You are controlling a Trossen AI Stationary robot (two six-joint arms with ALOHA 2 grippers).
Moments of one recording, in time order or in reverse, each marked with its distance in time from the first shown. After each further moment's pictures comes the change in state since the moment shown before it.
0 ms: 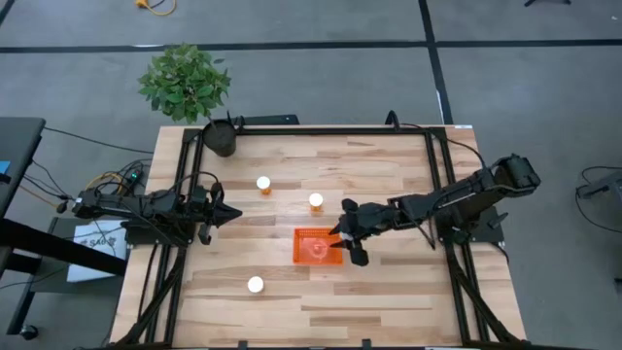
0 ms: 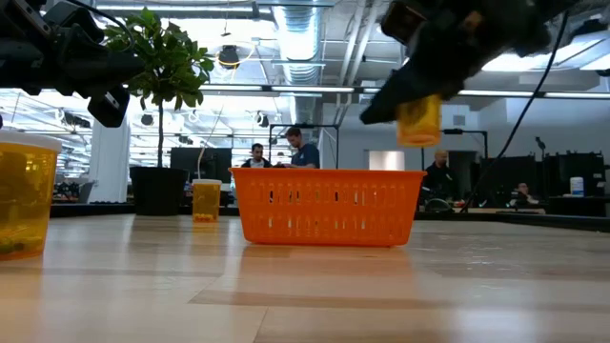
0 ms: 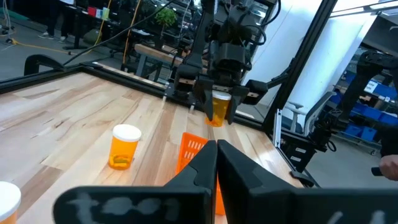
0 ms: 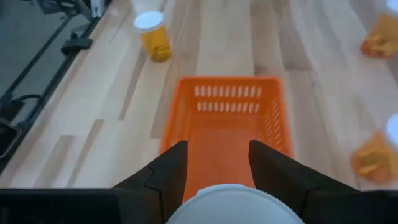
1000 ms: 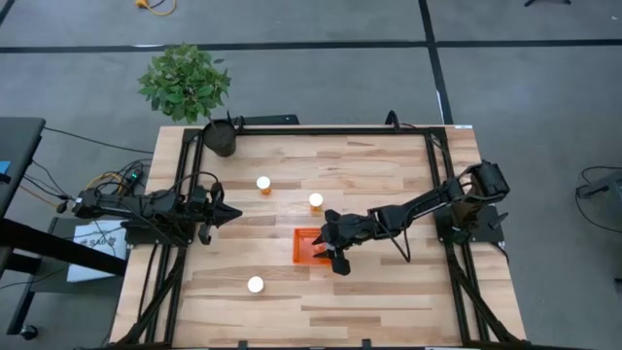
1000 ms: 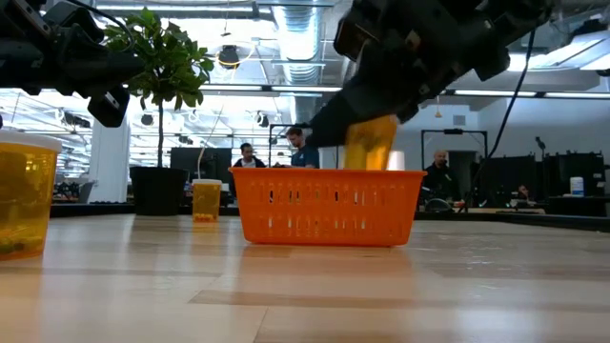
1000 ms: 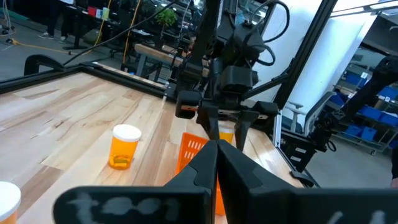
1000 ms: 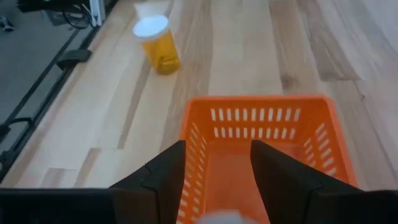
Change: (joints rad) left arm 0.000 0.000 0.000 0.000 0.000 0.000; right arm 0.022 0.264 0.109 0.176 -0.019 0.061
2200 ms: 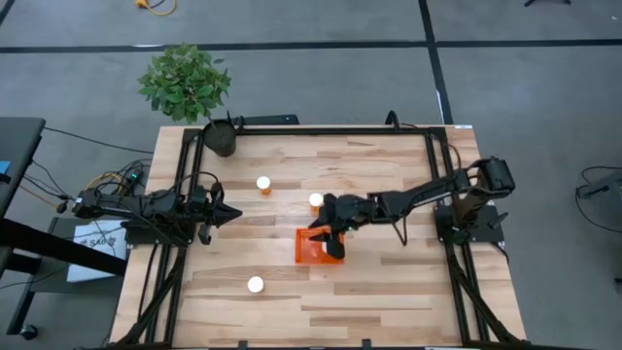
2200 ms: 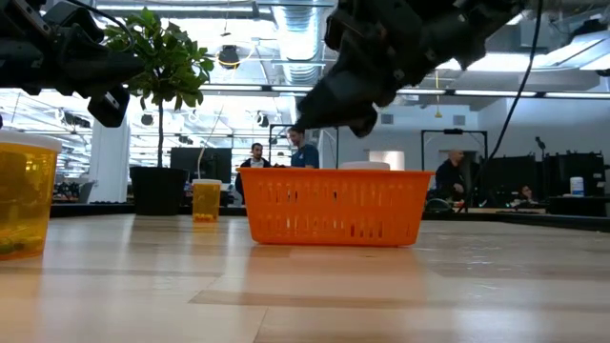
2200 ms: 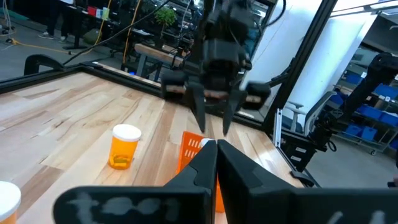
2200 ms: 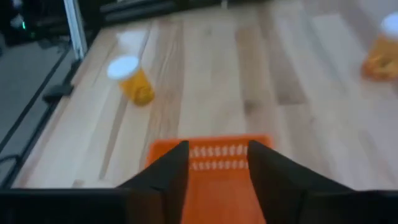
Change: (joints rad) left arm 0.000 0.000 0.000 0.000 0.000 0.000; right arm -0.103 -0.073 0.062 -0.097 -0.039 0.008
